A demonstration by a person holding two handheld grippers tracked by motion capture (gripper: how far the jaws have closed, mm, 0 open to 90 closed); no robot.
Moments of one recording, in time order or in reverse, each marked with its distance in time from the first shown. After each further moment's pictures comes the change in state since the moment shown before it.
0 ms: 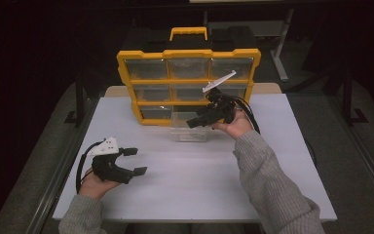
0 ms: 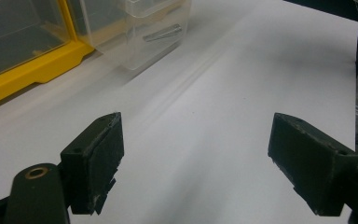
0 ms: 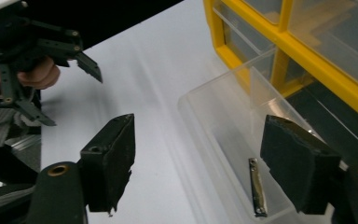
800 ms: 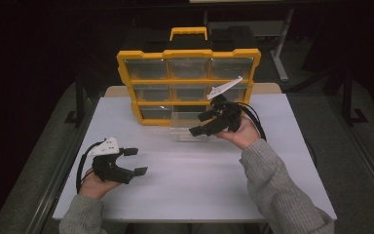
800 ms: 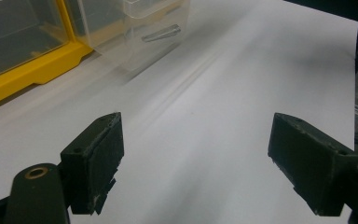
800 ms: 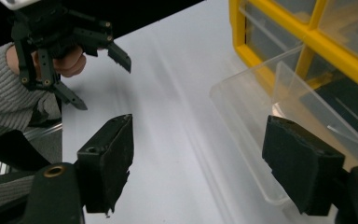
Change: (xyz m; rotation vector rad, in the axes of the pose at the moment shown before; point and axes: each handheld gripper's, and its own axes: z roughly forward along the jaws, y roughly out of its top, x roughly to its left) left arm -0.001 0.001 0.001 -0.001 -0.001 0.007; right arm 0.030 -0.013 -0.018 -0.009 0.017 -0.039
